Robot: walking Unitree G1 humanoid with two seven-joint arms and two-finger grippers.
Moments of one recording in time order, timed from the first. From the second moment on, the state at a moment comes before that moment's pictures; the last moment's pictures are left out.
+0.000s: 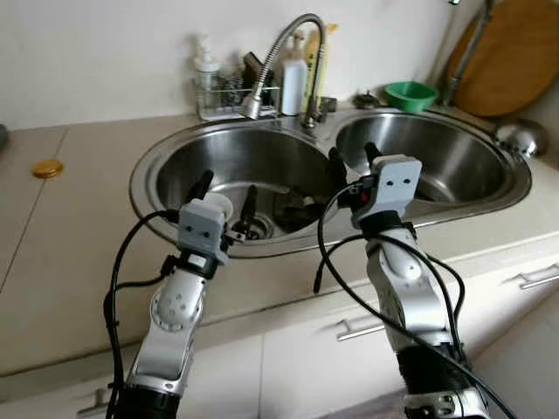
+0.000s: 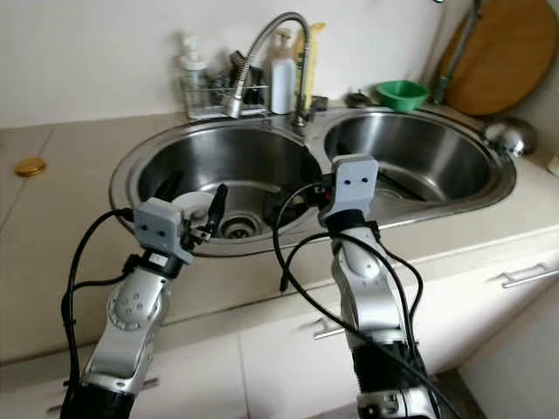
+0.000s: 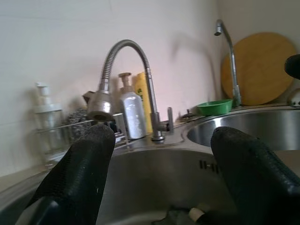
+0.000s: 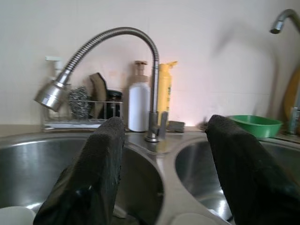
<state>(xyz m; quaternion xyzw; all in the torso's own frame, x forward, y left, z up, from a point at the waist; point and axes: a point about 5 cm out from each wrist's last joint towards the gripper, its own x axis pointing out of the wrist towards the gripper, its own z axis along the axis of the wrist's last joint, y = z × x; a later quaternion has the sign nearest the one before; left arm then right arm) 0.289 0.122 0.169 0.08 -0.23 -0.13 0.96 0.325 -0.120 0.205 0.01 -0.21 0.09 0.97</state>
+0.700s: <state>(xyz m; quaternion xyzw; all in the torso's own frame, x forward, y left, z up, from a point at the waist) 0.288 0.122 0.169 0.08 -0.23 -0.13 0.96 0.311 -0.136 0.190 -0.01 -0.19 0.06 0.98</state>
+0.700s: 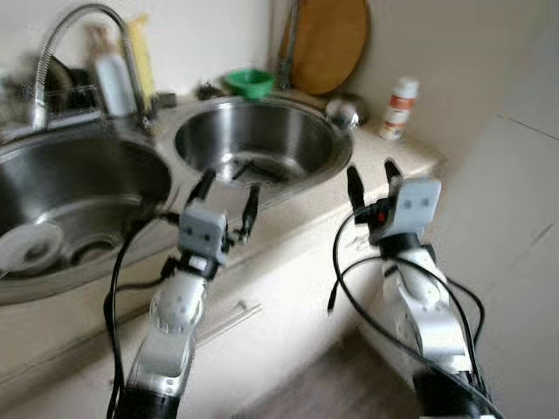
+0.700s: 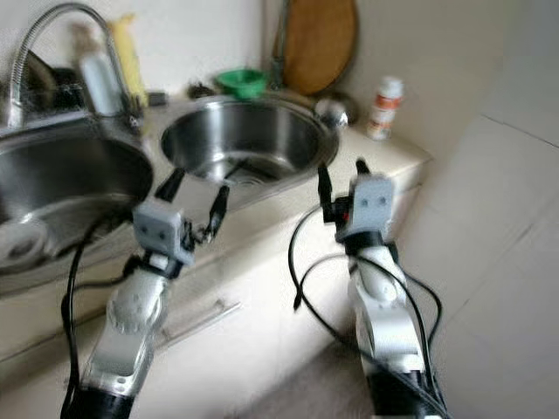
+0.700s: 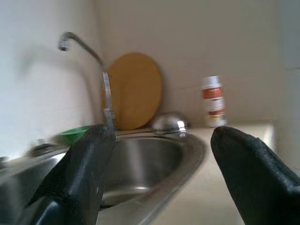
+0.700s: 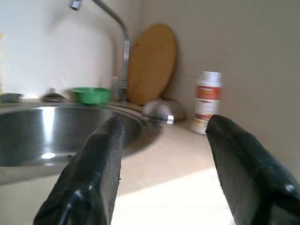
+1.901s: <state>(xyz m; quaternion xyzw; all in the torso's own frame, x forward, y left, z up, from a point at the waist) 0.288 0.125 0.166 0.07 -0.23 -0.13 0.96 0.305 -0.150 0.182 -0.03 -0.17 0.03 0.98</state>
